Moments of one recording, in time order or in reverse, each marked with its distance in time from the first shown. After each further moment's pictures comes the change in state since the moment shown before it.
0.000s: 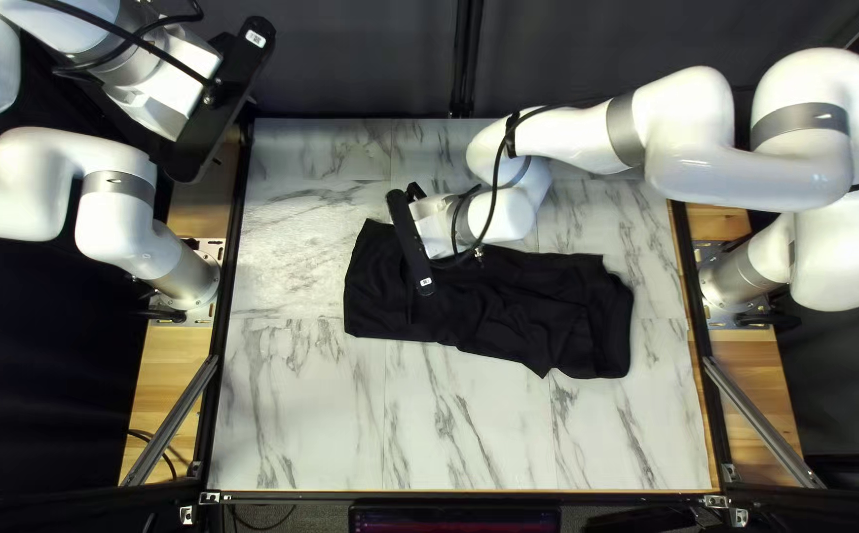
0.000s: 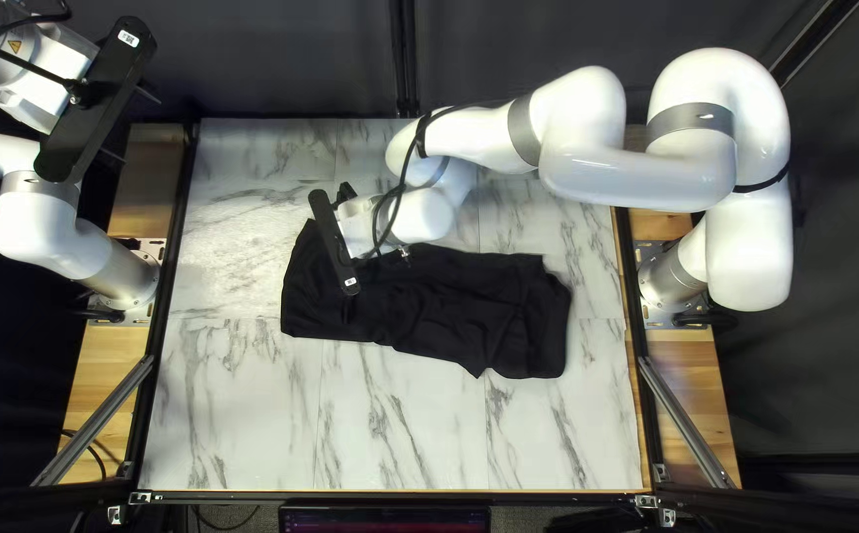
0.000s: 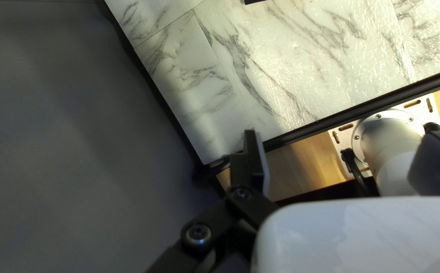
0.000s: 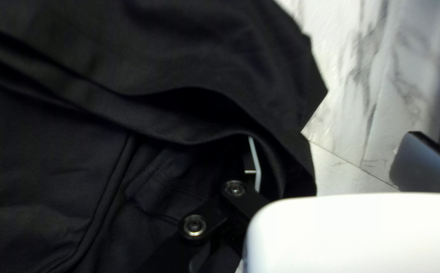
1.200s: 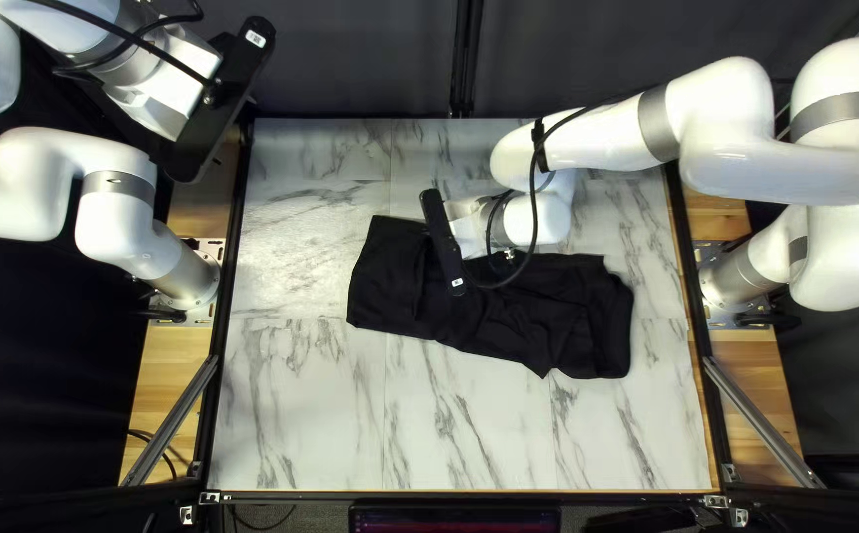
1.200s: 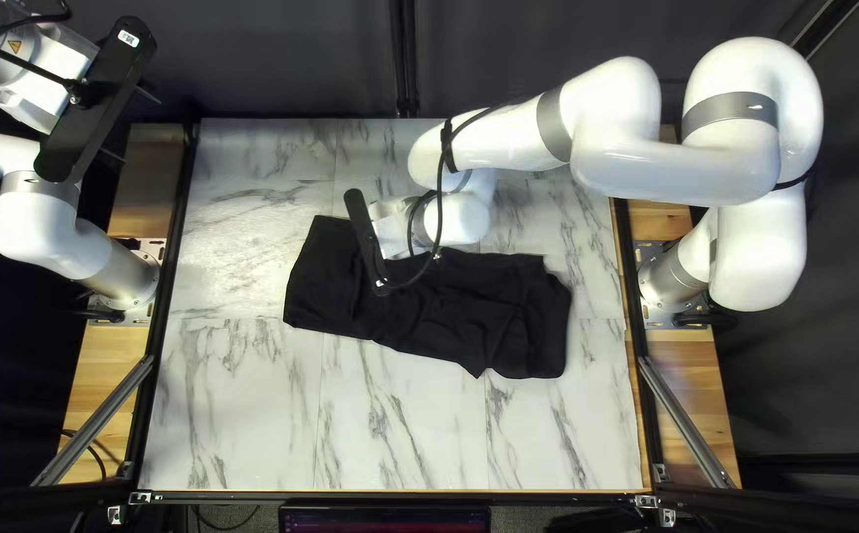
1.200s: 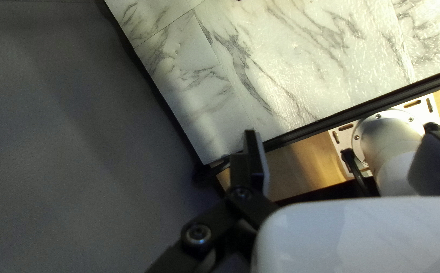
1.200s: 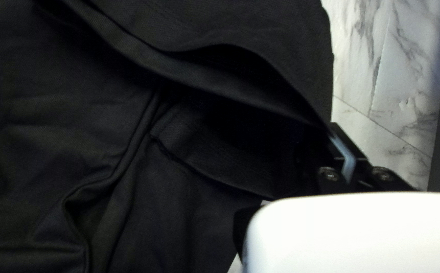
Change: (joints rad) left arm 0.000 0.000 0.000 0.000 0.000 0.000; right arm -0.007 -0.120 0.149 -0.227 0.008 0.276
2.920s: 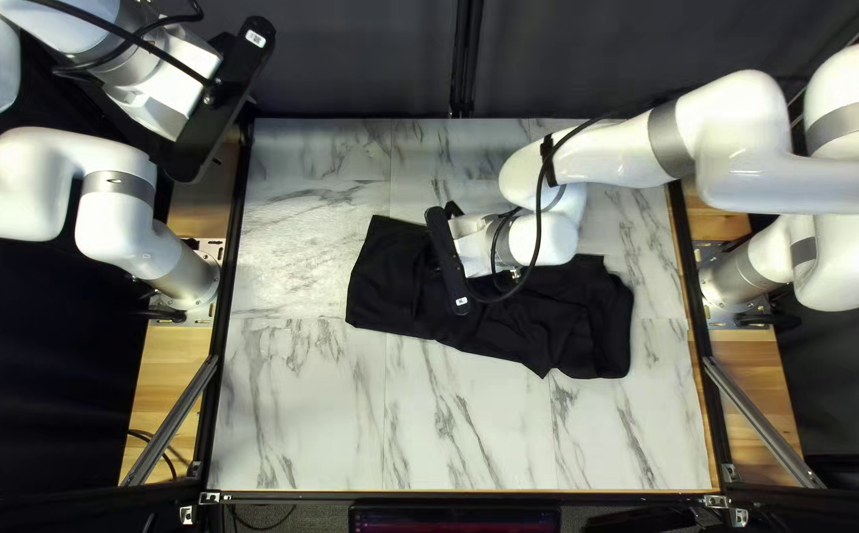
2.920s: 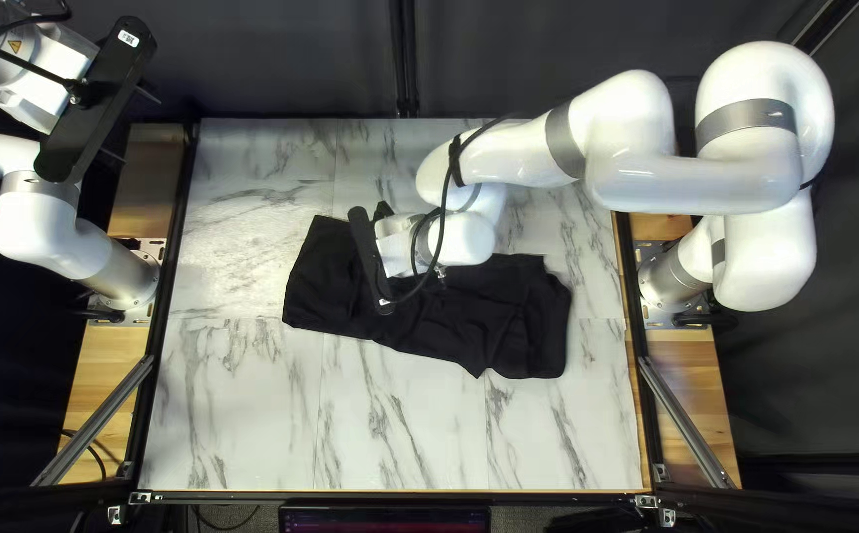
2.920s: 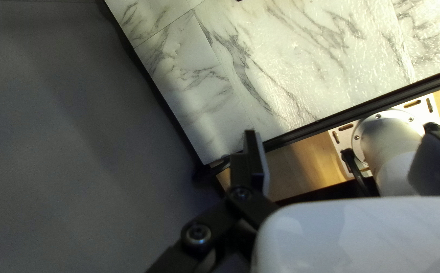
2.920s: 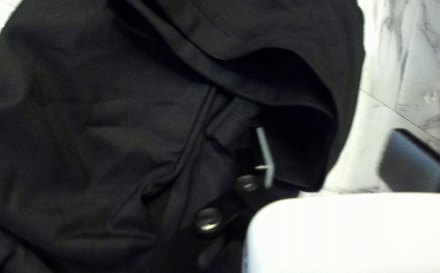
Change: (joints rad) left arm 0.000 0.000 0.000 0.000 0.000 0.000; right arm 0.075 -0.104 0.106 0.377 0.020 -0.417
